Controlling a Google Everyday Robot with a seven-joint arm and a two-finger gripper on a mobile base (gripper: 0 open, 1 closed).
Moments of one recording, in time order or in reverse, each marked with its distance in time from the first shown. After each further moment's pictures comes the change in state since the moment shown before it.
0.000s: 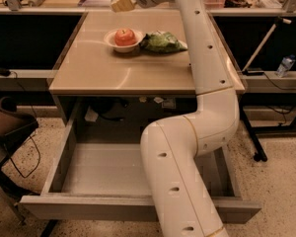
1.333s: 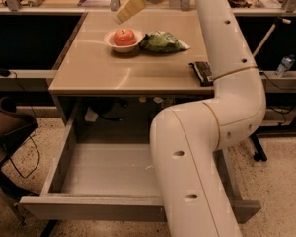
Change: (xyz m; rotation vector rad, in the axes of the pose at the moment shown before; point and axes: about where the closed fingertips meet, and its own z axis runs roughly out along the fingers) arm 0.009 0.021 -0.041 -0.128 0.197 0.065
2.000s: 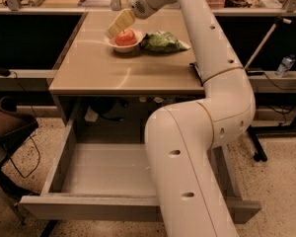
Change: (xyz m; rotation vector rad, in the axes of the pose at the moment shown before) arm 0.020 0.032 0.055 -0.132 0.030 0.038
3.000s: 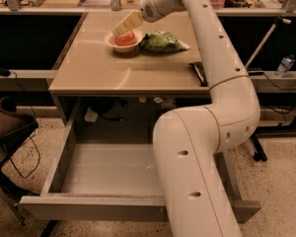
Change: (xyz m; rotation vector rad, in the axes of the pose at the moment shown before) arm 0.020 -0.029 -0.002 0.049 -0.074 0.091
